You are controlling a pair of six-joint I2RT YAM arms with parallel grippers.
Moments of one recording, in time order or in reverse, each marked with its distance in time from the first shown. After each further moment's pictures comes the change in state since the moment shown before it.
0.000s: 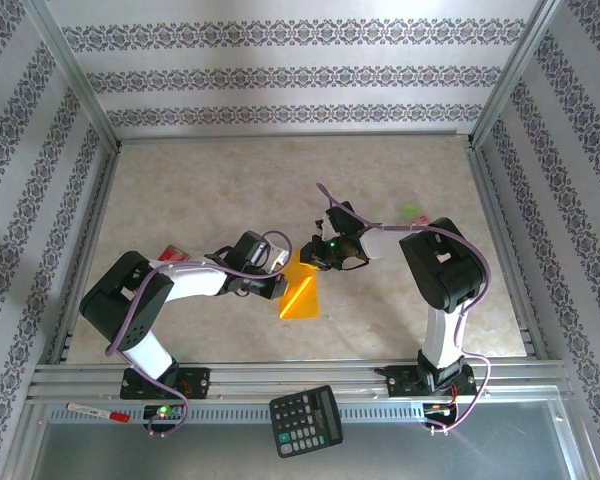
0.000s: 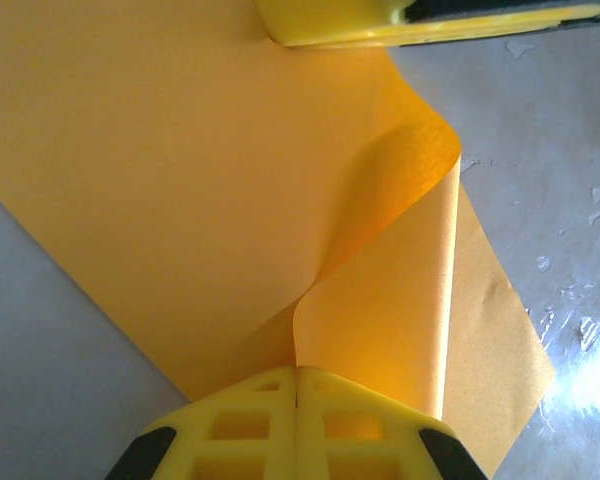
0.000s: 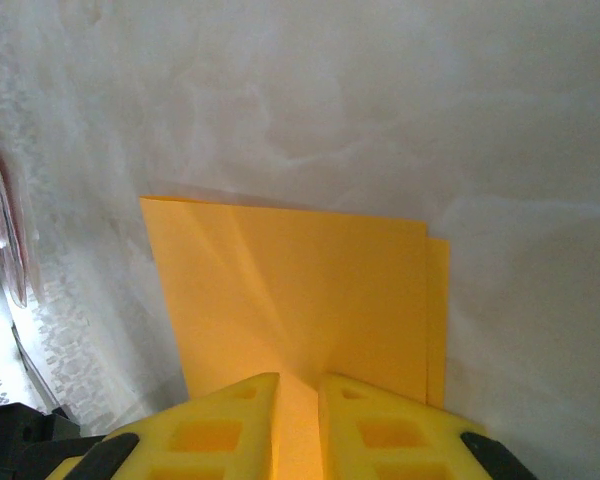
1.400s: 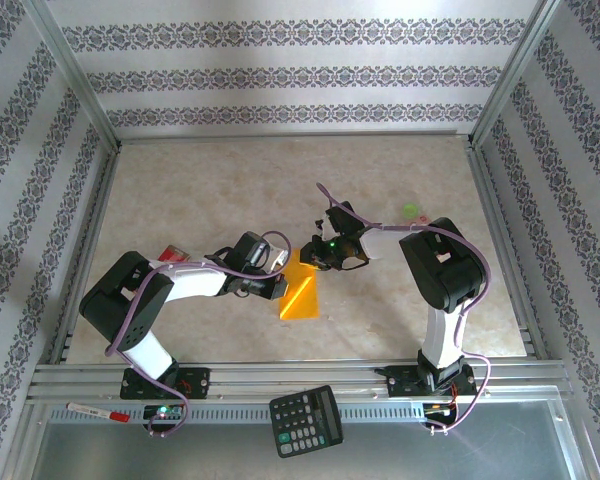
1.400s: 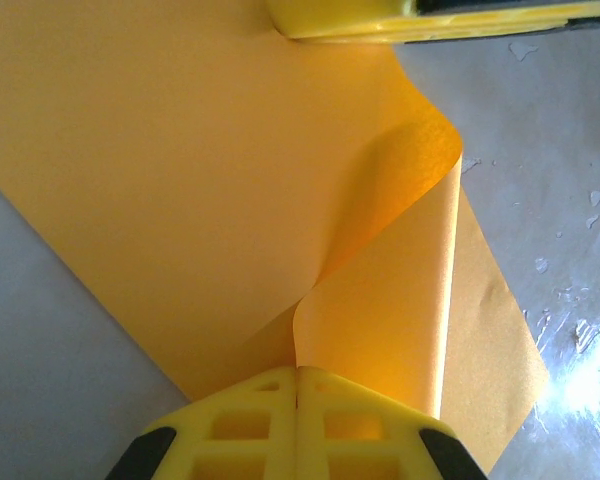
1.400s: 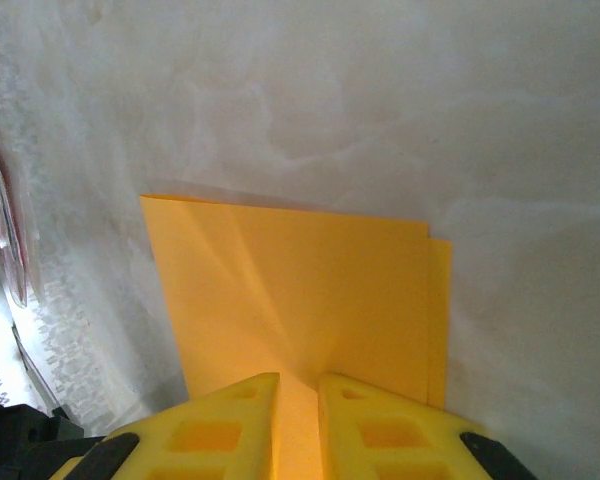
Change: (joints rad) left arm 0.000 -0.001 -0.009 0.009 -0.003 -0.026; right arm 0.000 0.001 0.000 0.002 0.000 0.000
